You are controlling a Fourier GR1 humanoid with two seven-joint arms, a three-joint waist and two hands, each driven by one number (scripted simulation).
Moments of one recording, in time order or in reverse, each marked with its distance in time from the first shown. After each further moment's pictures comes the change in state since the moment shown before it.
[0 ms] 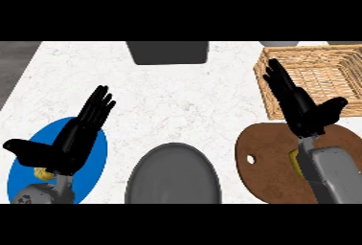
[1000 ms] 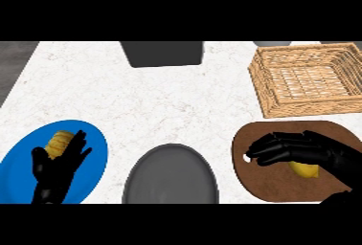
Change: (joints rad) left arm 0.214 0.066 0.030 0.198 -0.068 0.106 0.128; right arm 0.195 -0.280 0.086 -0.532 0.091 0.591 -0.214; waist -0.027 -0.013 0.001
